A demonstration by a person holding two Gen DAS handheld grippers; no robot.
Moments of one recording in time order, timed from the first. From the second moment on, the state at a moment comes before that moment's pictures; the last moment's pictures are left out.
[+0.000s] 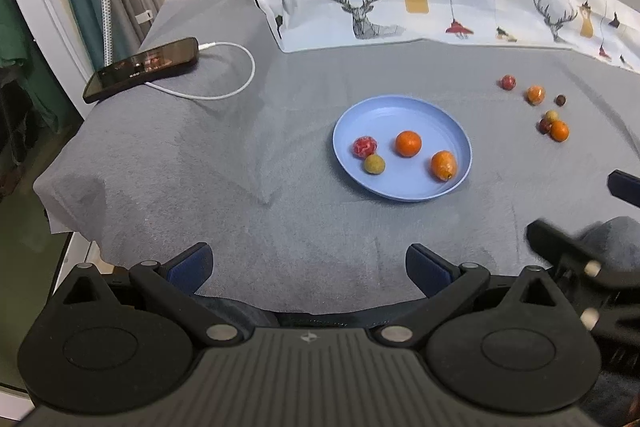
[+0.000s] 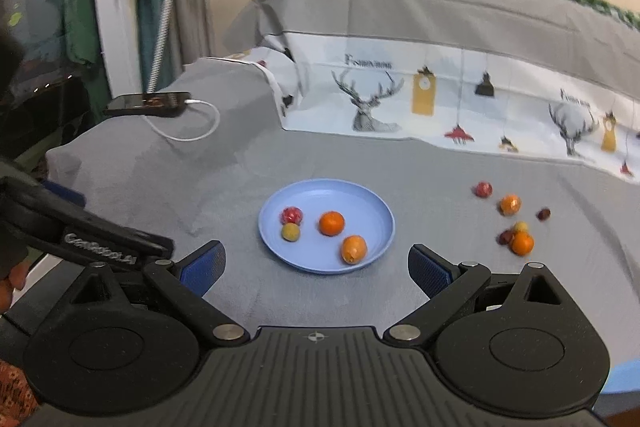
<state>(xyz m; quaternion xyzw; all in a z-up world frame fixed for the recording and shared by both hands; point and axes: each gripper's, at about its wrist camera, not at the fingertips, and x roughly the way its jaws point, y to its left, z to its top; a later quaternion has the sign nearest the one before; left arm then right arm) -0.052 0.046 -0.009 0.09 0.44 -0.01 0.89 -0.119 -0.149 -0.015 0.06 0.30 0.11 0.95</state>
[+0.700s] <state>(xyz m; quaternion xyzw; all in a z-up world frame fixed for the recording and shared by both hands) 0.041 -0.029 -0.029 0.12 0.50 -0.03 0.86 0.031 -0.315 -0.165 0.16 0.34 -0.24 0.89</state>
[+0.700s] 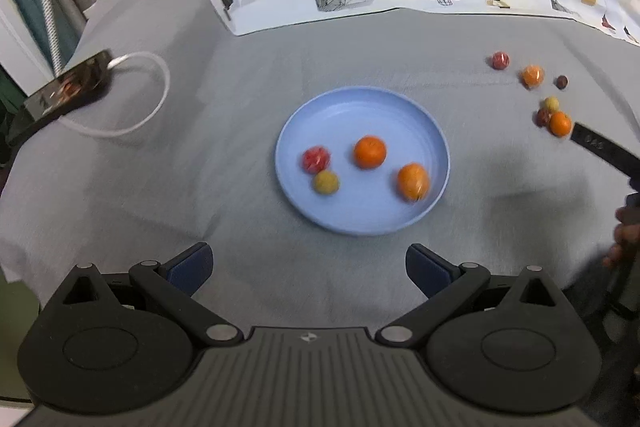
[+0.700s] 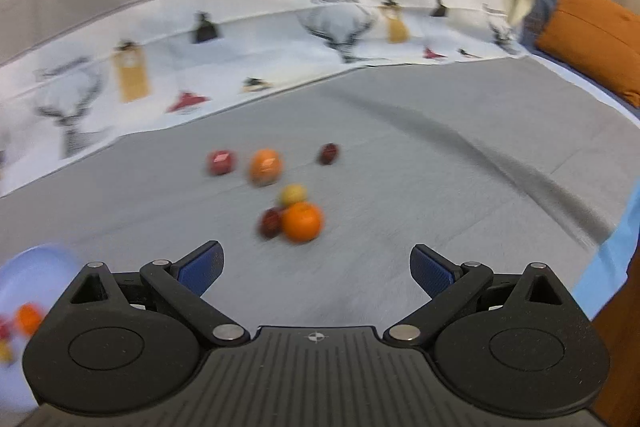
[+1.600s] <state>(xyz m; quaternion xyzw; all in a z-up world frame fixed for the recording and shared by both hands) 0.192 -0.298 -0.154 0.15 0.49 -0.21 0.83 0.086 -0.425 -0.244 0.17 0.37 -0.35 0.84</state>
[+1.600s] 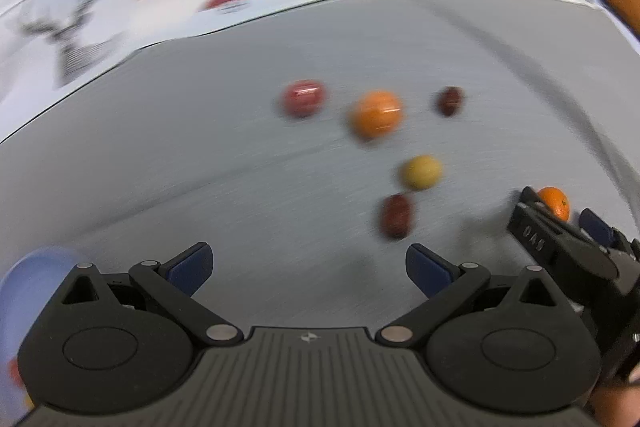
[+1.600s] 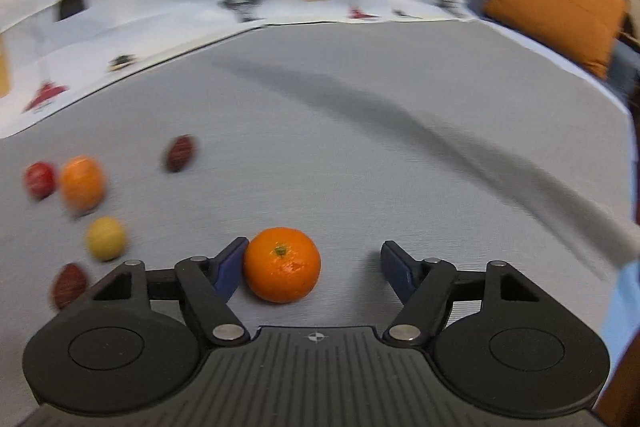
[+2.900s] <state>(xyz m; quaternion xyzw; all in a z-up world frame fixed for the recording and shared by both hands) 0.015 -0.084 0.012 0.13 0.39 -0.18 0.89 -0.056 -0.318 -0.060 0.11 0.24 -0.19 0.94</state>
